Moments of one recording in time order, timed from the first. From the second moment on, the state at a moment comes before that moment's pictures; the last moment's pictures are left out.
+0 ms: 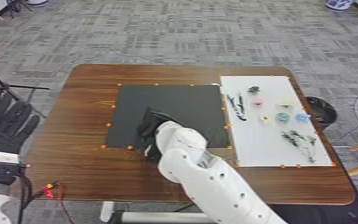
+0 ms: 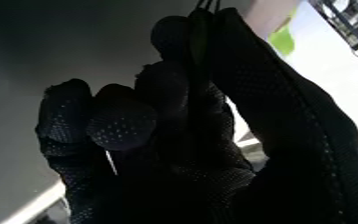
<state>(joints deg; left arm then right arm) 129.5 -65.3 -114.1 -118.7 18.8 2.2 13.6 -70.4 -87.5 43.1 -91.9 -119.1 -13.4 44.8</state>
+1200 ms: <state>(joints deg) 126.9 -64.6 -110.7 -118.9 19.0 2.7 17.1 -66.9 -95.5 40.1 -81.6 -128.8 -13.5 48.6</state>
